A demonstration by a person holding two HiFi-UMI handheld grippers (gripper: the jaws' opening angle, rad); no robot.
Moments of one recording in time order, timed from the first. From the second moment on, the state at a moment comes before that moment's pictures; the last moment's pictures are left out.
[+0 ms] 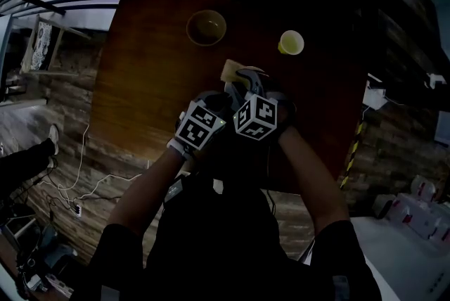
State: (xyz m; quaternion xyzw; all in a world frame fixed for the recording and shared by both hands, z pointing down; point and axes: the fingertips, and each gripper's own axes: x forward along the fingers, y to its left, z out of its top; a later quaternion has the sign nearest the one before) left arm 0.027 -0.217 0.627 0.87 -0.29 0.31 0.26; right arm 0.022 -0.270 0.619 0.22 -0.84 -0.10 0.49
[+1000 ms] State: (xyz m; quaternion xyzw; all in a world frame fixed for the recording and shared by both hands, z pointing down) left arm 0.033 -0.205 0.635 0.85 -0.30 0.34 0.27; right arm 0.126 -0.263 0.603 0.33 -0.81 -0.03 0.48
